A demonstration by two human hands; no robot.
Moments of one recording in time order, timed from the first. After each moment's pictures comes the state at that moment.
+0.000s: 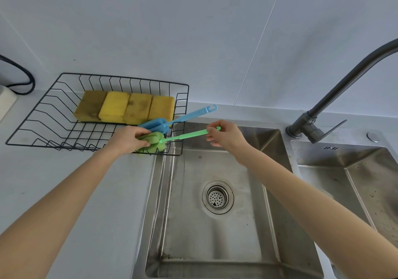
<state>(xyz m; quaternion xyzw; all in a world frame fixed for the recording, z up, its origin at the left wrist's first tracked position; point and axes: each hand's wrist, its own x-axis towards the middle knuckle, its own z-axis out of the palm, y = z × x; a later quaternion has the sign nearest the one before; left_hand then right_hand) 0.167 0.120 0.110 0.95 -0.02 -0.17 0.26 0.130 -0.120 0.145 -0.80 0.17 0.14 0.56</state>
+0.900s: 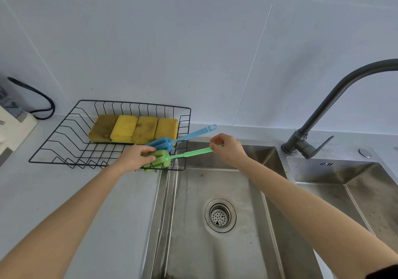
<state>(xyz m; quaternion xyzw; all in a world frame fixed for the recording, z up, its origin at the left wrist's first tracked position) 0.156 0.128 0.119 0.93 -0.02 -0.18 0.32 0.130 -0.126 0.154 -0.90 0.10 0.09 0.42</state>
